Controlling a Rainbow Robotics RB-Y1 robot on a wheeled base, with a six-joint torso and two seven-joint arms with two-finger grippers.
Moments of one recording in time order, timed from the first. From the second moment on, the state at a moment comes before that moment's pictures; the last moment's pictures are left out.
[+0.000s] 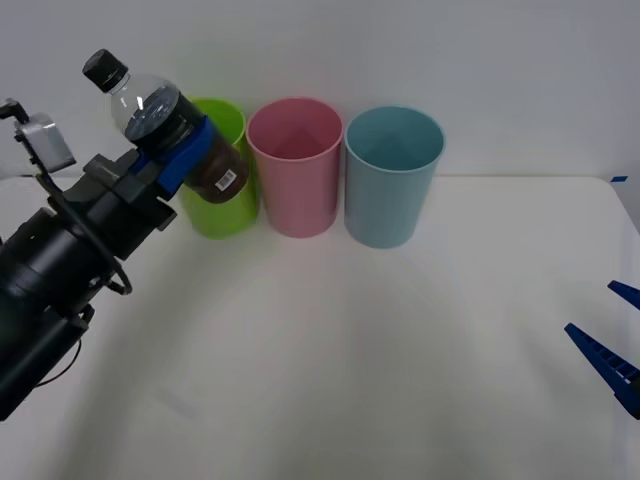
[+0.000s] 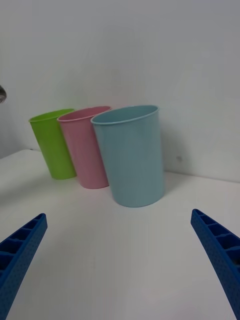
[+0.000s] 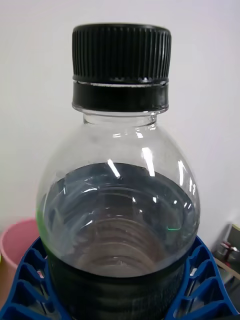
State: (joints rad) right arm 0.35 -0.40 -0.52 -1.66 0.96 -1.22 0.00; left arm -0.02 0.41 0.03 -2.01 -1.10 -0.48 0.45
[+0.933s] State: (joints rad) right arm 0.35 -0.40 -0.52 -1.66 0.96 -1.22 0.00; left arm -0.51 0.23 -0.09 -1.58 -1.43 -0.25 0.39
